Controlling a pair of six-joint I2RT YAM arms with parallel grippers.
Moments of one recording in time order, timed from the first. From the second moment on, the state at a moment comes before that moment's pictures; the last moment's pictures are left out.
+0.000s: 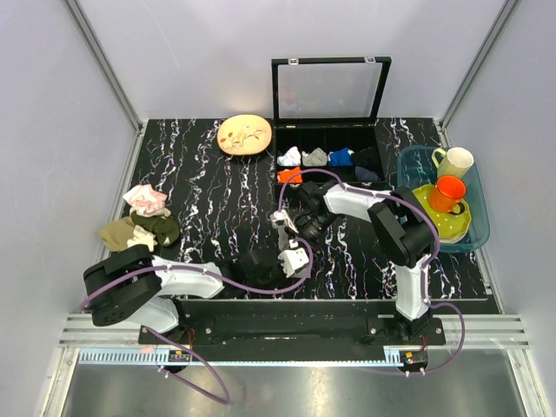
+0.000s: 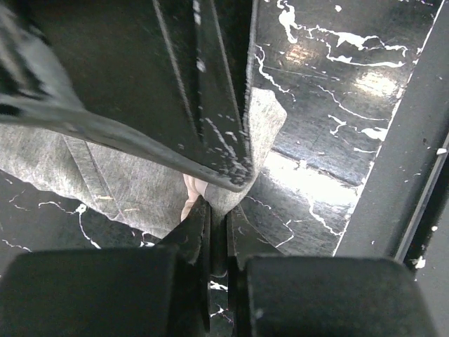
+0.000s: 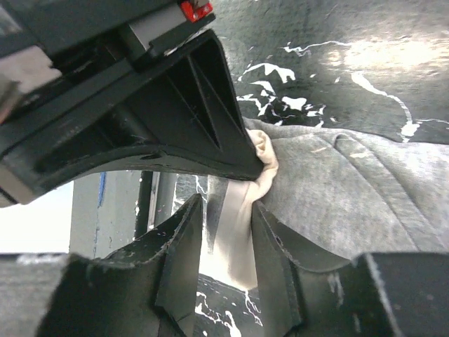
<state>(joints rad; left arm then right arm) -1.11 1.42 0.45 0.33 0.00 0.09 0.64 2.00 1.28 -0.93 -0.99 -0.94</state>
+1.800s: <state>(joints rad) -0.63 1.70 0.55 0.44 0.77 -0.64 0.79 1.62 0.87 -0.41 -0.47 -1.27</state>
